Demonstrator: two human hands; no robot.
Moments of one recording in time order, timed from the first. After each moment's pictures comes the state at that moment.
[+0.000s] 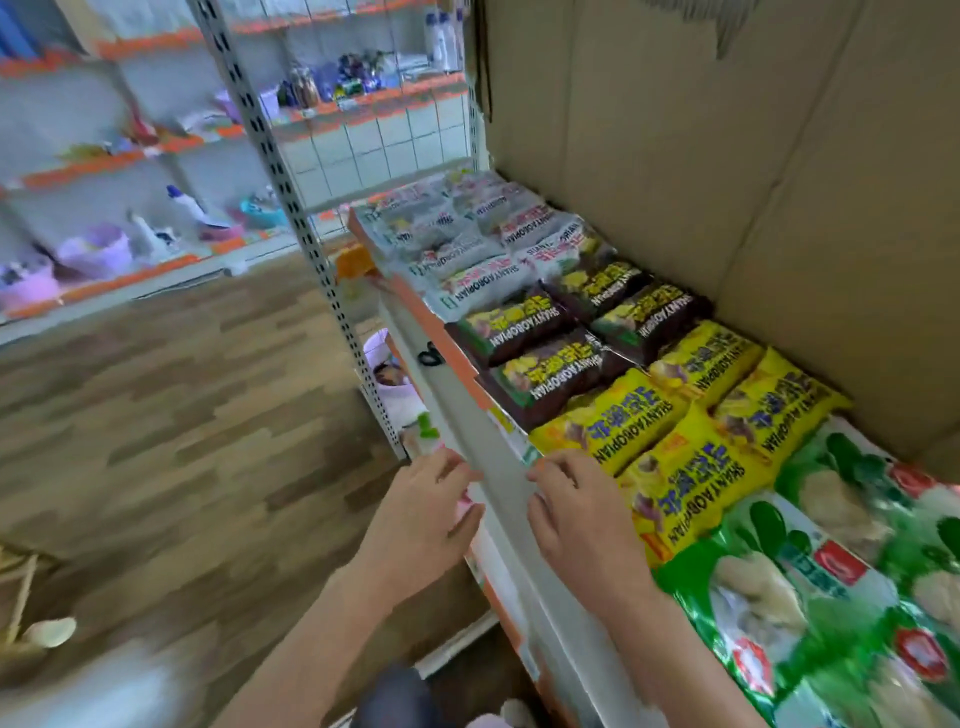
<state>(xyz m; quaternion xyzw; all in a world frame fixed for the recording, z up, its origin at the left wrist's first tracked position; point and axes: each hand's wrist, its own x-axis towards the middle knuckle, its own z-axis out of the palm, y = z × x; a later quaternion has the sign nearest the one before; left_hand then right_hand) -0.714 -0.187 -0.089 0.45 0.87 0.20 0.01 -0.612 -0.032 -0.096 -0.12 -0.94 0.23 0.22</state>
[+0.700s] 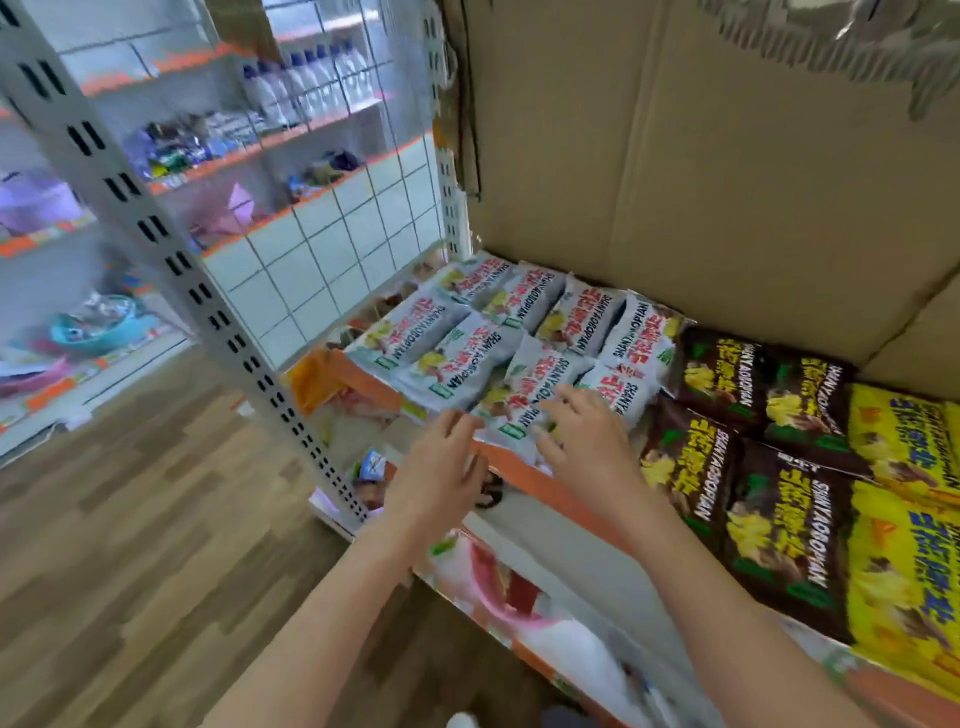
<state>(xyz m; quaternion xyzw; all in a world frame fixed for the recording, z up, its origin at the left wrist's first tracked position) -1.100 -0.136 -0.074 0.57 0.78 0.23 0.07 -0.965 -0.016 -0.073 -0.36 -0.91 0.15 0.12</state>
